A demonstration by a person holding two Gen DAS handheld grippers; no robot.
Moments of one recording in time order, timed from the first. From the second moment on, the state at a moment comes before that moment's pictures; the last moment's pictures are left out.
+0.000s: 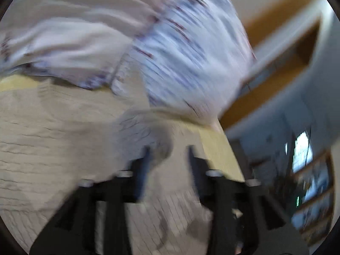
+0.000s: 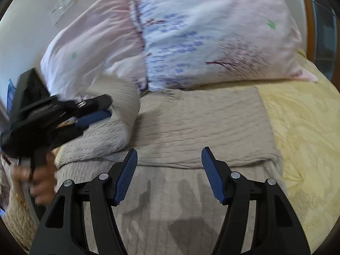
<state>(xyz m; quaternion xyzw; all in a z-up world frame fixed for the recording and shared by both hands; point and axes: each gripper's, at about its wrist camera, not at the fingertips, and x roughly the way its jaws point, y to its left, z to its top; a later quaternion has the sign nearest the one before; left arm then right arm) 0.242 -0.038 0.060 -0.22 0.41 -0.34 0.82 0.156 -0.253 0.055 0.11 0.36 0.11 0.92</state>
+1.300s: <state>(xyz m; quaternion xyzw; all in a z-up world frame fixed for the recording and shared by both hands) 0.177 0.172 0.014 -0.11 0.46 -0.06 0.88 0.197 -0.298 0.018 0.29 0.41 0.05 0.86</state>
